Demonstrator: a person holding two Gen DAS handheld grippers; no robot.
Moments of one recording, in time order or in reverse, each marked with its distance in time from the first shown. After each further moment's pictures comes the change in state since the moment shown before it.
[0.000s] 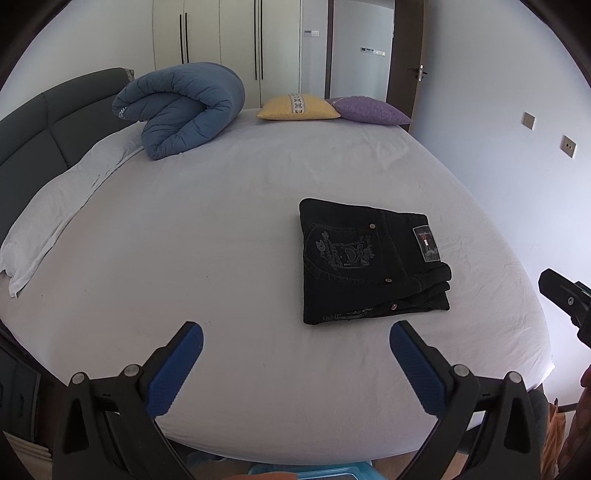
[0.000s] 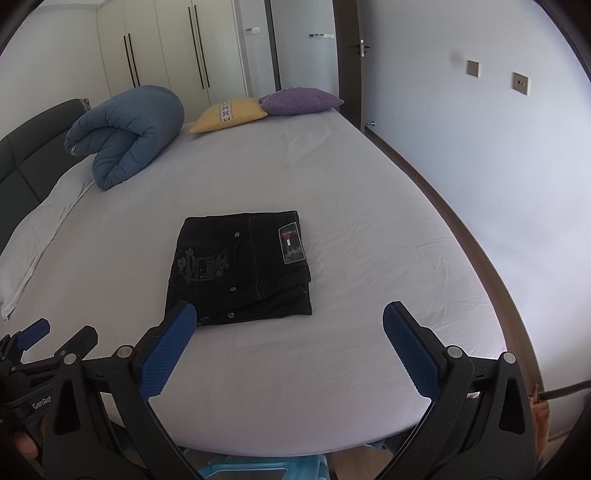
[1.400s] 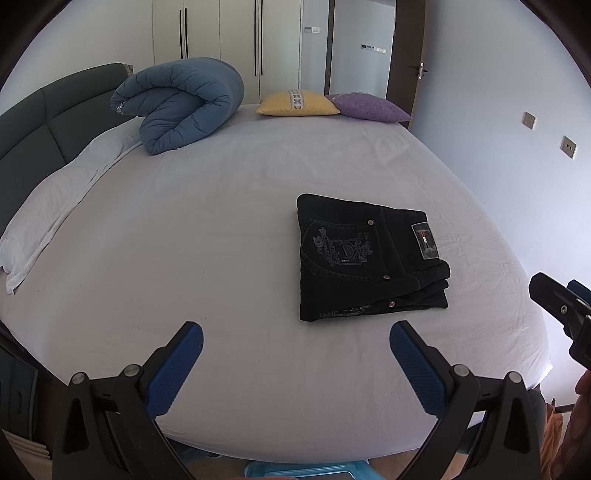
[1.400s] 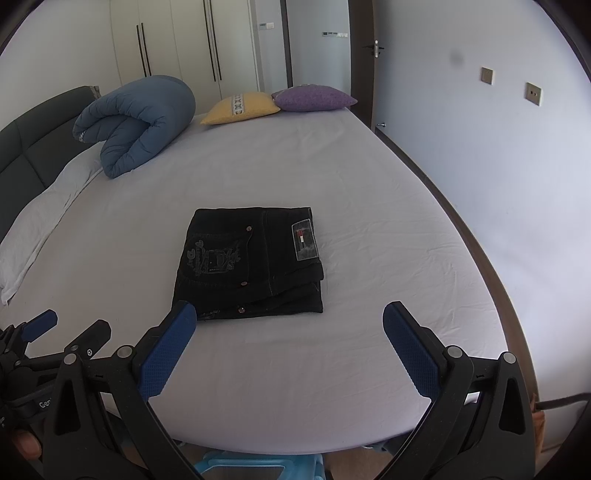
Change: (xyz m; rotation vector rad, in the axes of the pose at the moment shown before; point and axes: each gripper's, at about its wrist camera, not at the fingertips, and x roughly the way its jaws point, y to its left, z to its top) left arm 0.004 -0.003 -0.002 -0.007 0.015 -0.010; right arm -0.005 0.027 0.001 -0.043 0.010 0.009
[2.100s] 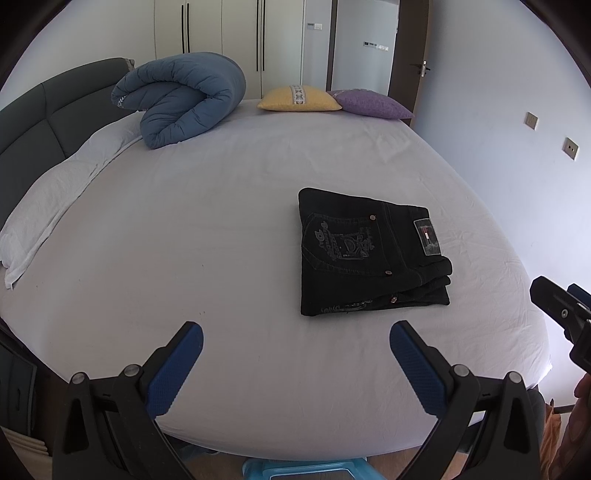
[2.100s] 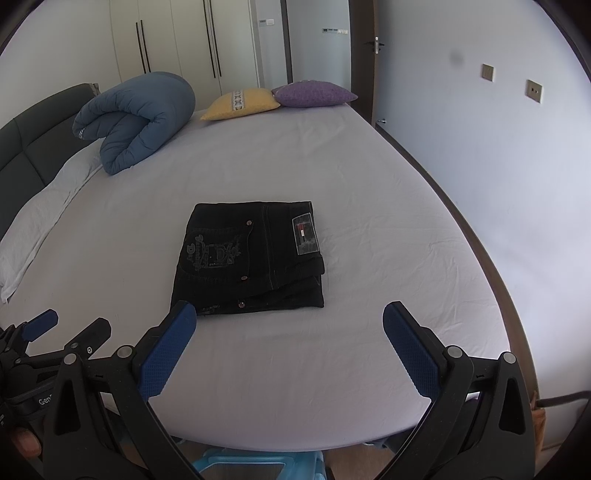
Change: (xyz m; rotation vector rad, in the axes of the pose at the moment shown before) left arm 0.004 0.002 -0.005 -0.014 0.015 0.000; right arm 0.001 -0.003 -0.009 -0.002 0.010 0.004
